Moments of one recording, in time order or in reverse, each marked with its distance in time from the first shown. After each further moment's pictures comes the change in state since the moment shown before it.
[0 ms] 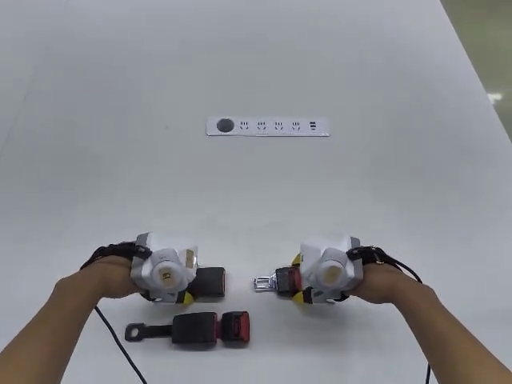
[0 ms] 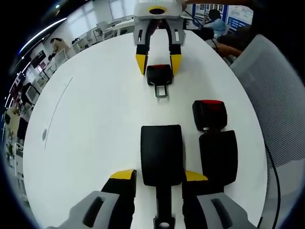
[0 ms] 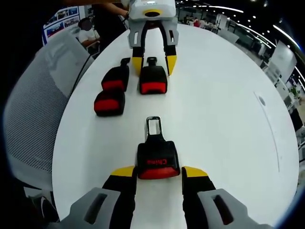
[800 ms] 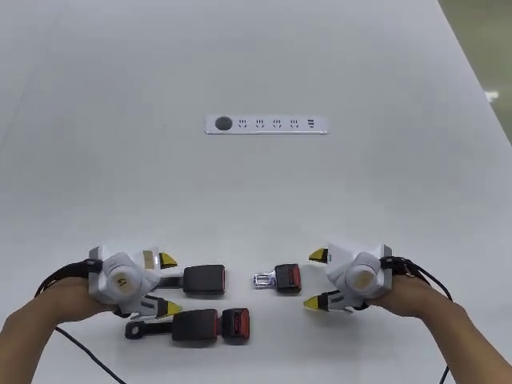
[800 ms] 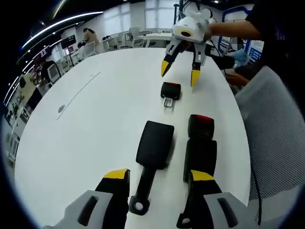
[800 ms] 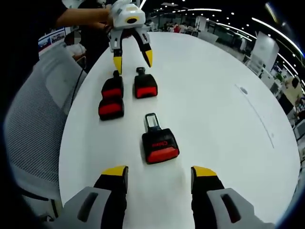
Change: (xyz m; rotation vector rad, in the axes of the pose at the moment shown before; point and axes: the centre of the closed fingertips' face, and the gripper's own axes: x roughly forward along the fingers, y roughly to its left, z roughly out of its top) left arm -0.034 -0.015 -0.020 -0.288 -0.198 0.082; right arm -0.029 0.007 -0.017 0.147 -0.097 -0.098
